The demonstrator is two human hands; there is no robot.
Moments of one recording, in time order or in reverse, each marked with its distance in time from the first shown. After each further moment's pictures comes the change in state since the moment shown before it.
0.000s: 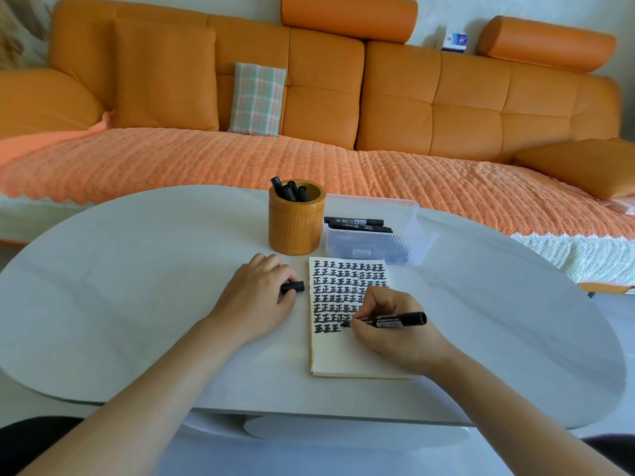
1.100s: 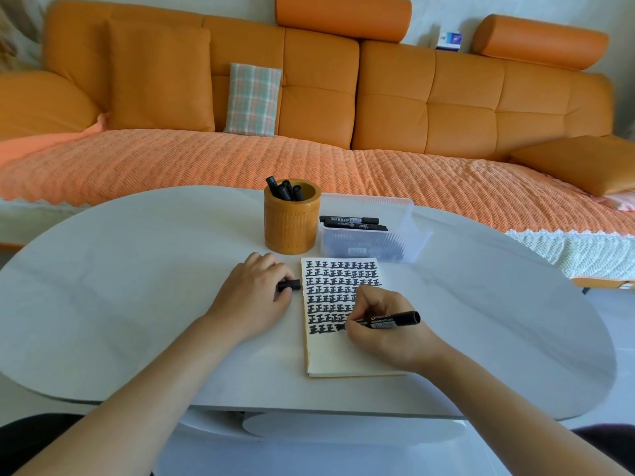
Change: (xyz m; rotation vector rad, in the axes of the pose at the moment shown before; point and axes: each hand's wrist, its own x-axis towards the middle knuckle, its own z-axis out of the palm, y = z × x) left_hand 0.001 0.001 0.001 0.018 -0.011 -0.026; right_hand -0.003 -0.005 0.001 0.017 -0.056 -0.039
